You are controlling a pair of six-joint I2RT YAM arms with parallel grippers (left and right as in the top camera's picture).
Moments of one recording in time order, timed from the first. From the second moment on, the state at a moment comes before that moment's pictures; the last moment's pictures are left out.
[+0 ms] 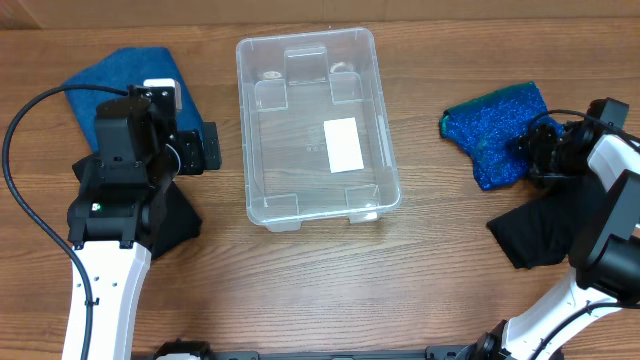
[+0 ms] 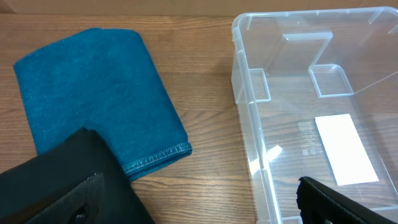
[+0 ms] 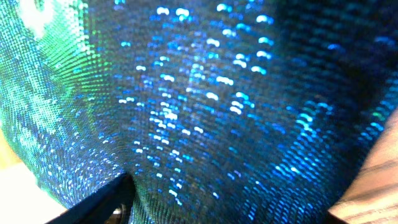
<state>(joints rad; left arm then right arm) -0.01 1.19 1.15 -0.66 0.00 -0.05 -0.46 2.02 1.31 -0.60 -0.45 0.57</state>
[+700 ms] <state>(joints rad) -0.01 1.19 1.15 -0.66 0.00 -0.05 -0.34 1.87 1.56 -0.75 -0.56 0.48</state>
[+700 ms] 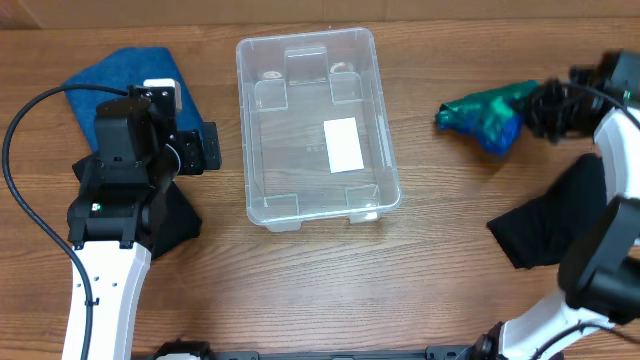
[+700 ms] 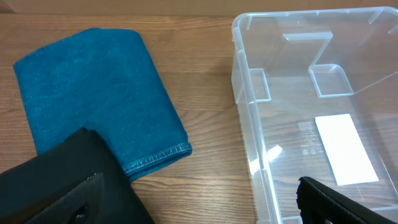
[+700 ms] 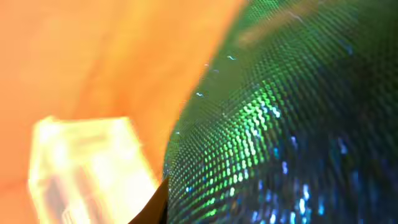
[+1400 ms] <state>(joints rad) -0.01 1.19 1.15 -0.67 0.00 -0.04 0.40 1.89 1.85 -0.83 -0.46 -0.28</state>
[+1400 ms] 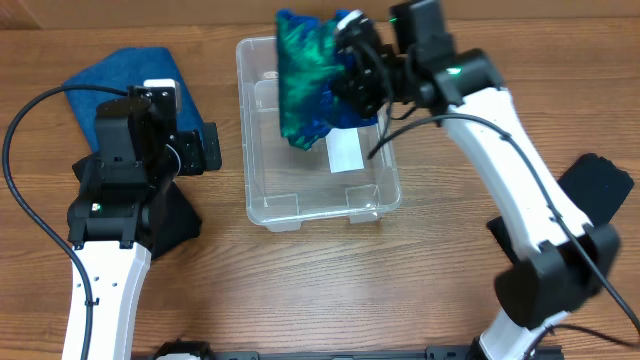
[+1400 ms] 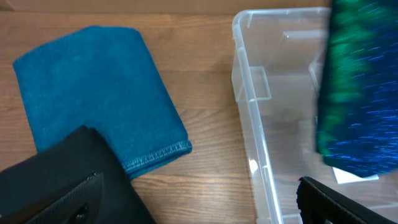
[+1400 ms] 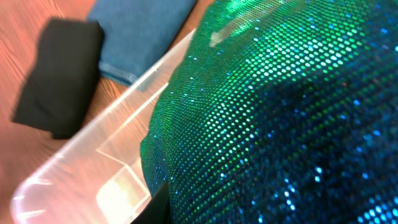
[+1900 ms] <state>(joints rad) -0.01 1.19 1.15 -0.70 0.00 -0.05 0.41 2.13 1.85 -0.69 -0.54 -0.34</state>
